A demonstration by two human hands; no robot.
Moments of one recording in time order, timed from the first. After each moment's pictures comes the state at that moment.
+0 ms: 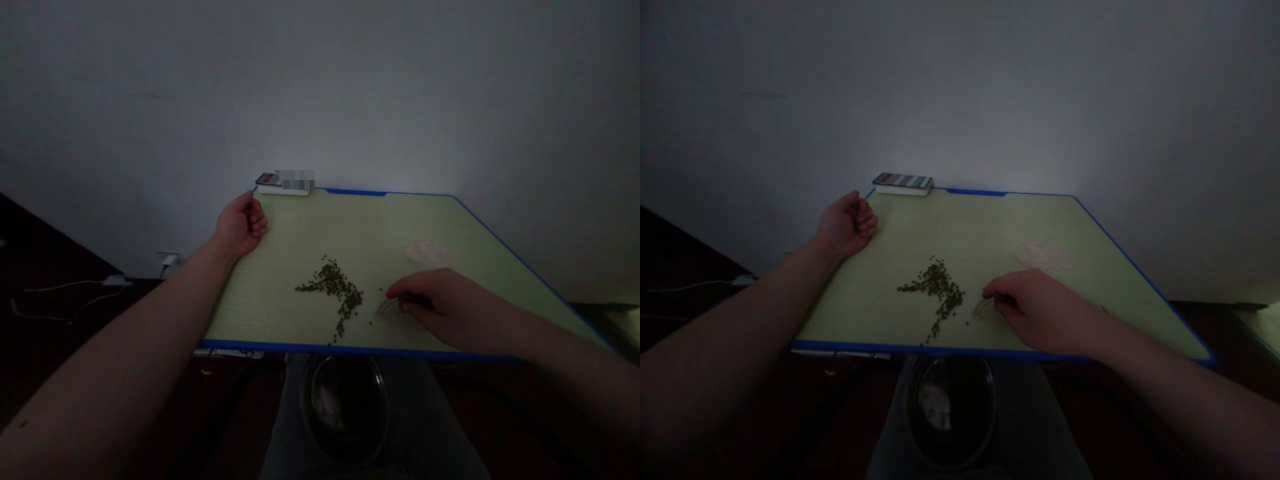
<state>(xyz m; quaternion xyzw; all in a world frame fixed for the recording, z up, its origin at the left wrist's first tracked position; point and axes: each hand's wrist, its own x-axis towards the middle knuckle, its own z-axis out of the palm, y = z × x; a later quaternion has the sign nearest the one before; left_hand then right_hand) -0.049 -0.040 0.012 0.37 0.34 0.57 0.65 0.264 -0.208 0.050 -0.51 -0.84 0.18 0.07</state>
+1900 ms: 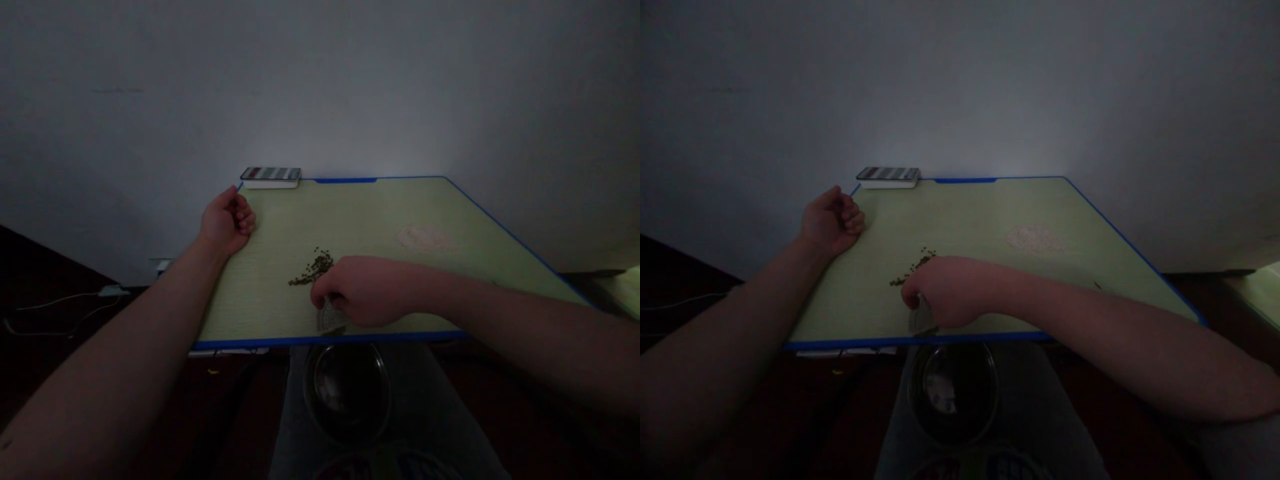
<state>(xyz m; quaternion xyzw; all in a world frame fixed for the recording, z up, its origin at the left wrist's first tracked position) -0.049 -0.040 0.013 0.38 0.35 0.56 0.65 0.184 -0.176 0.058 -0.32 -0.93 0.16 -0.04</state>
